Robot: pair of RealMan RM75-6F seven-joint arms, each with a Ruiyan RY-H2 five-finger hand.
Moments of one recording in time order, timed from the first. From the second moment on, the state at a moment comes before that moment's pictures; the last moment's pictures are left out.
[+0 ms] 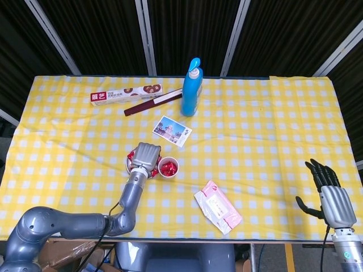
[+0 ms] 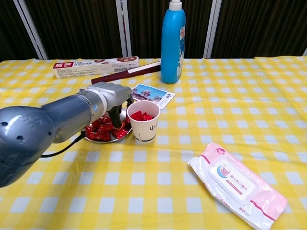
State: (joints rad) left arm -1.10 -1.88 -0.22 -1.29 0.41 1.09 0.96; right arm 0.10 -1.07 0.05 -1.69 -1.49 1.42 0.18
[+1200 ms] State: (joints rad) left arm -1.02 -1.60 -0.28 -1.68 0.59 1.17 0.88; right arm 0.10 -1.08 0.06 -1.69 -1.49 1.42 0.16
